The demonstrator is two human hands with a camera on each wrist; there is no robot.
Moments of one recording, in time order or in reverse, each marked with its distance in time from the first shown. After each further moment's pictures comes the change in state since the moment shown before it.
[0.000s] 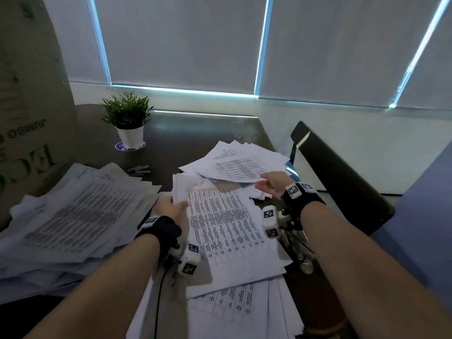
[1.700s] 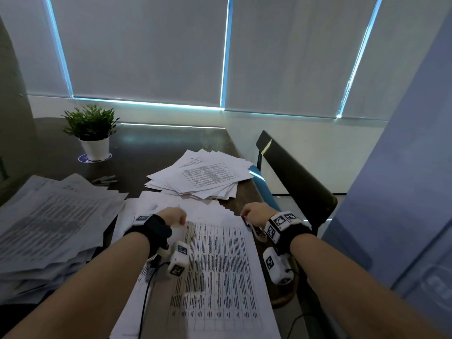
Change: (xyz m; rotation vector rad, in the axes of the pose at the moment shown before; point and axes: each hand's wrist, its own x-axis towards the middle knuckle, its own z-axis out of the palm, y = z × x) left_hand -0.042 0.052 0.044 0.361 -0.537 -0.104; right_hand -0.118 0.046 -0.054 -1.290 -0.070 -0.165
